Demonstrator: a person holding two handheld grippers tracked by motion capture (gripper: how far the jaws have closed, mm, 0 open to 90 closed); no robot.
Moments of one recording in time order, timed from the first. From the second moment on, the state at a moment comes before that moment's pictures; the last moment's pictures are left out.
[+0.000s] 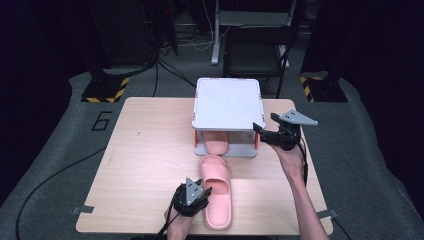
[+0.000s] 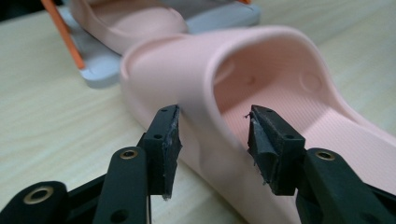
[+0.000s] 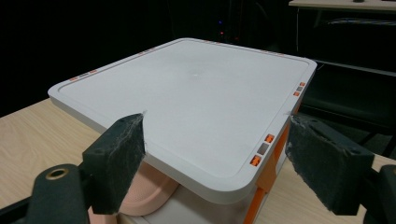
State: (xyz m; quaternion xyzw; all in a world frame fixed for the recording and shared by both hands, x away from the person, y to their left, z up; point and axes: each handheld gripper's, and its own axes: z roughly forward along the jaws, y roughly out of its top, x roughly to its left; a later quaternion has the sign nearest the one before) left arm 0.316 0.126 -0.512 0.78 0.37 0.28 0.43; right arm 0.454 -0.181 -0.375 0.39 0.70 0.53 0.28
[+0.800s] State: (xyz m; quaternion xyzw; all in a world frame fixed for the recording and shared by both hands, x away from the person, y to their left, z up) left arm 0.302 0.138 -0.493 0.74 0.39 0.31 0.44; right arm 0.453 -0.180 -0.374 0.38 0.70 0.53 0.28
